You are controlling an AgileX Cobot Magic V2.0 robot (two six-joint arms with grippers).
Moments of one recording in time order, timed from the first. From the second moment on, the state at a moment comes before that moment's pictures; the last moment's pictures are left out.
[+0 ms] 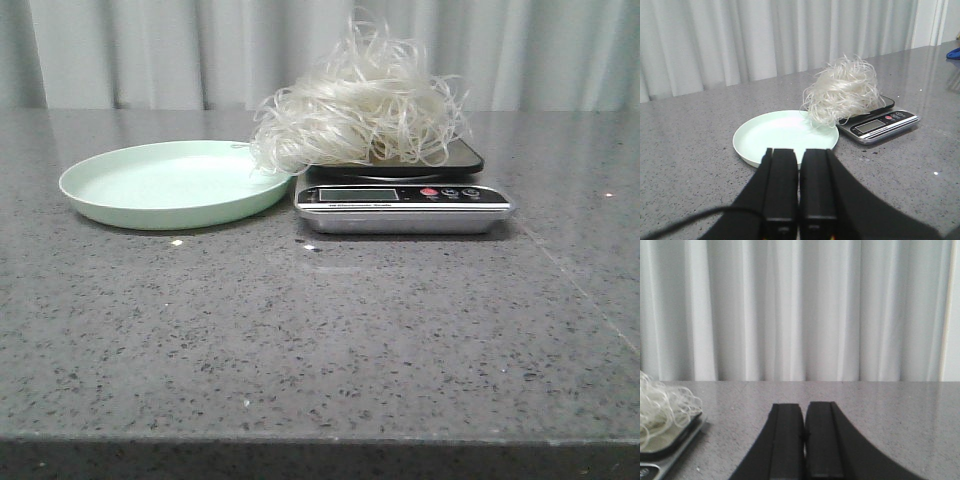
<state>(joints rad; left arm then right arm) -0.53 0.00 -0.36 -0.02 0.51 0.06 -0.03 -0.01 -0.05 0.16 -0.11 -0.09</state>
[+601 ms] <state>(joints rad) -0.53 0.00 -0.36 -0.02 0.51 0.06 0.11 0.49 -0.45 0.18 0.29 -0.10</state>
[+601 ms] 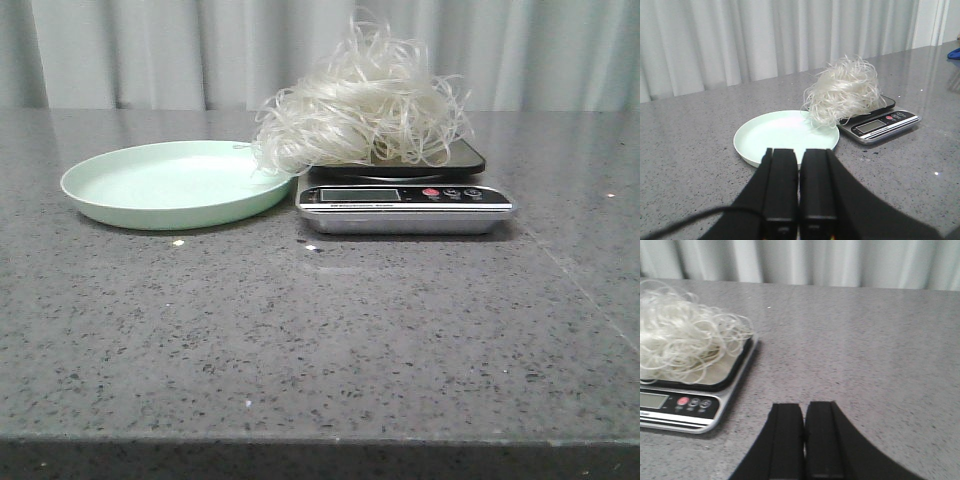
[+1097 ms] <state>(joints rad) -0.53 0.00 -0.36 -0.02 0.50 0.06 0.42 1.24 -1.28 0.18 0.68 -0.14</state>
